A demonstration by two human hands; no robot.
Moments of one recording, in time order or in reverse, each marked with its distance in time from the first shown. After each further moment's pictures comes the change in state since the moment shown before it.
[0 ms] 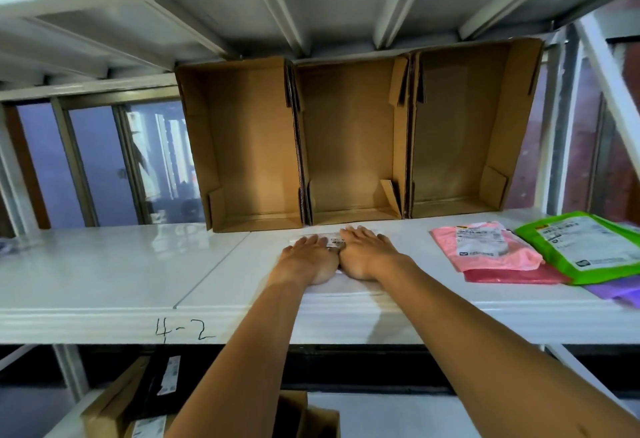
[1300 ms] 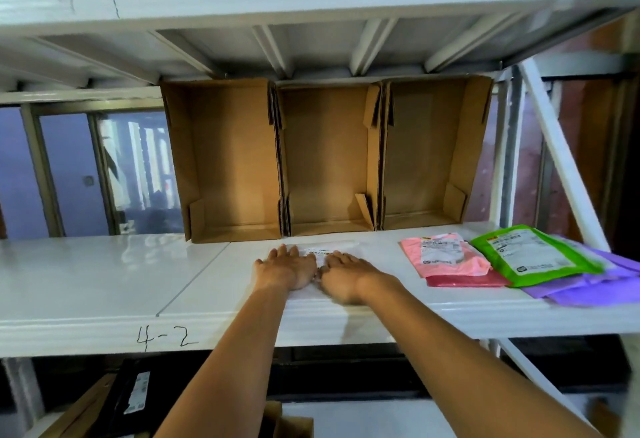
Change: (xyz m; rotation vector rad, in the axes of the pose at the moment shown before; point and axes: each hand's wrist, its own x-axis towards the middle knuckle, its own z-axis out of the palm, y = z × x) left_hand 0.008 -0.004 0.008 -0.060 0.019 -0.169; right_hand -0.049 -0.003 -0.003 -0.022 -0.113 0.018
